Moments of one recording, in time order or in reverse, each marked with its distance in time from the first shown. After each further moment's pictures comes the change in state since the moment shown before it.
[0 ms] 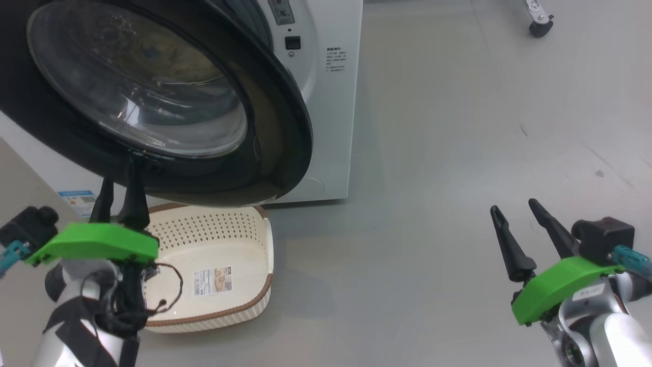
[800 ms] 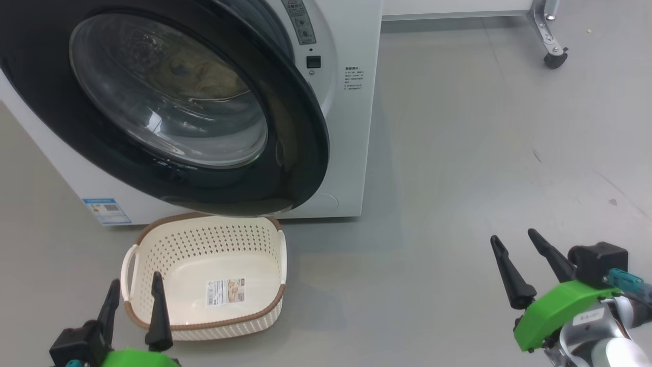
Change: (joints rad) left arm 0.452 0.119 -0.160 -0.306 0.435 0.296 -0.128; right arm 0.093 -0.011 0.002 -0.021 -0.007 0.000 0.033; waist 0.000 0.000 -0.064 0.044
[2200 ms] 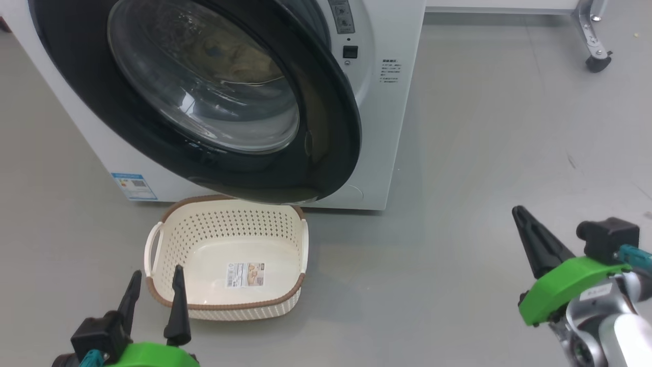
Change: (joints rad) left arm -0.034 0.001 -0.058 -0.020 0.006 0.001 0.022; right arm -0.045 -0.009 -0.001 -0.016 0.017 0.000 0.013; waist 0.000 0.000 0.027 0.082
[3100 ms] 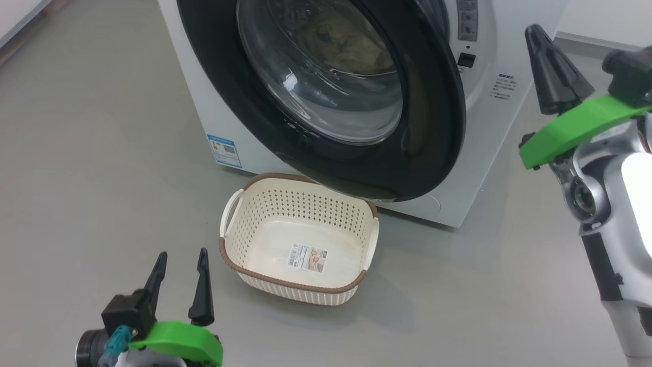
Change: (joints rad) left arm -0.109 -0.045 -0.074 0.092 0.008 -0.004 -0.006; right arm -0.593 -0.068 0.121 0.250 0.046 0.000 -0.134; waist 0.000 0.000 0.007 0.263
